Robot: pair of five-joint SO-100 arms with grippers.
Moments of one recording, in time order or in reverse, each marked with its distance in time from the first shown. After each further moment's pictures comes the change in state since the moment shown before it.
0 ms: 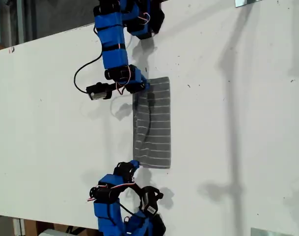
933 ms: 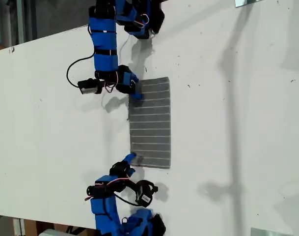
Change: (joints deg) arm 0 -8.1 0.2 7.9 0.6 -3.9; arm 1 12.5 -1.3 6.4 -3.3 -3.8
